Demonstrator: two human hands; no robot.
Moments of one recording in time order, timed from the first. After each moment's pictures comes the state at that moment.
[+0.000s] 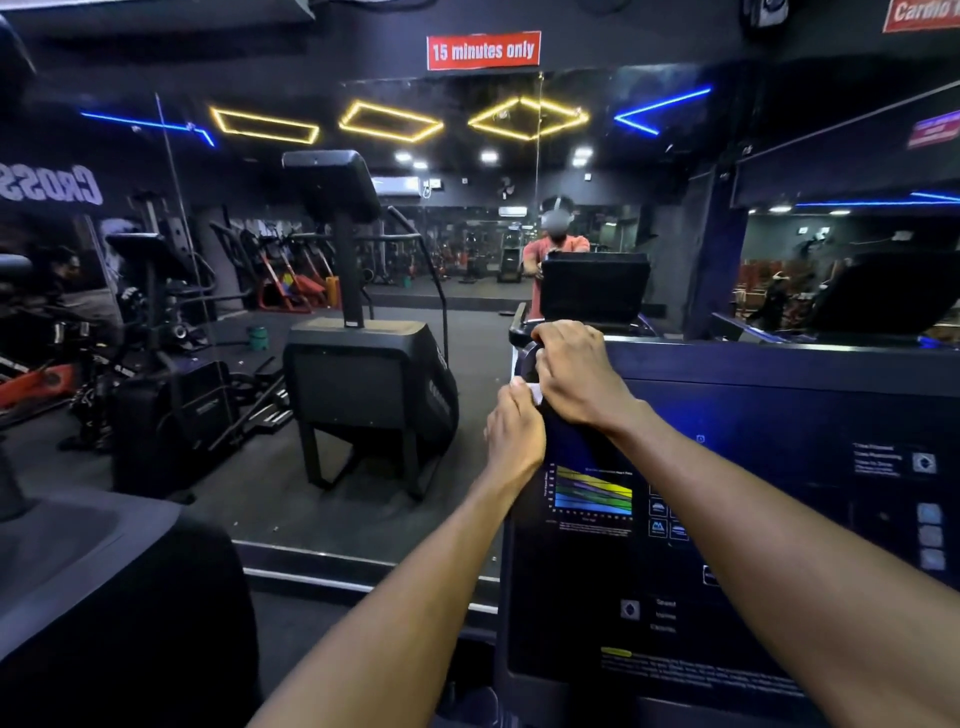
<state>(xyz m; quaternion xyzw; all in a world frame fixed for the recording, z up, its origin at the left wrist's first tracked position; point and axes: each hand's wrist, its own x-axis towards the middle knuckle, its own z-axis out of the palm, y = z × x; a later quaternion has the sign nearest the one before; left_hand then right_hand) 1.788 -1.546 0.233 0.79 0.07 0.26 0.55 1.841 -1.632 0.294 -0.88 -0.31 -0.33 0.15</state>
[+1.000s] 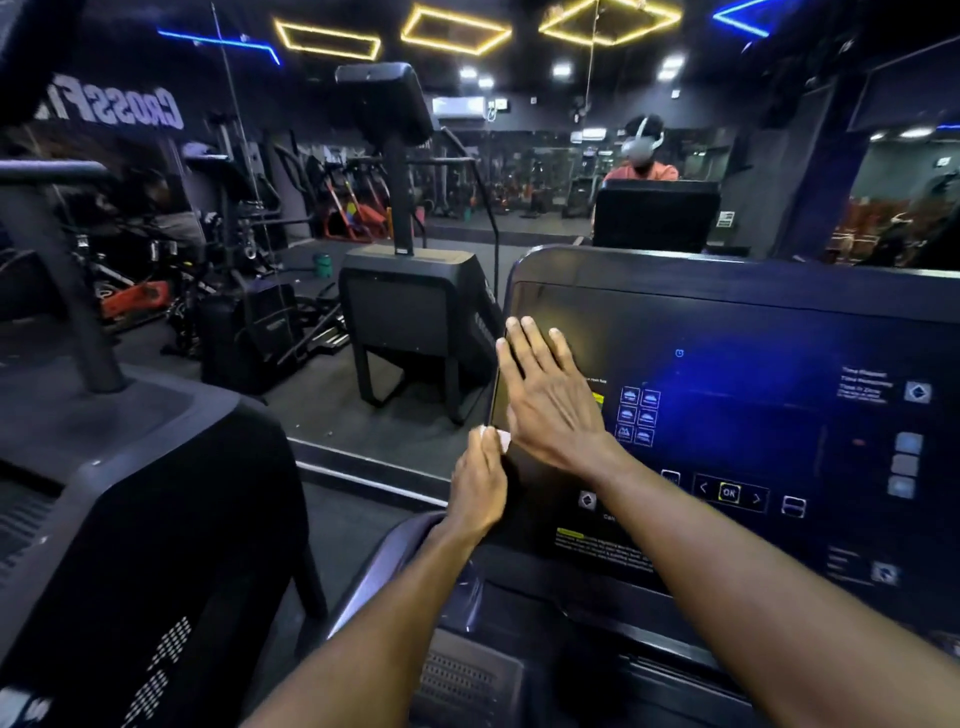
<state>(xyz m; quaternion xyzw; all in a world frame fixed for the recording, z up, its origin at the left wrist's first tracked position) 1.716 -1.563 0.081 0.82 0.15 0.29 0.48 1.765 -1.662 0.191 -0.87 -0.40 -0.28 -0.03</state>
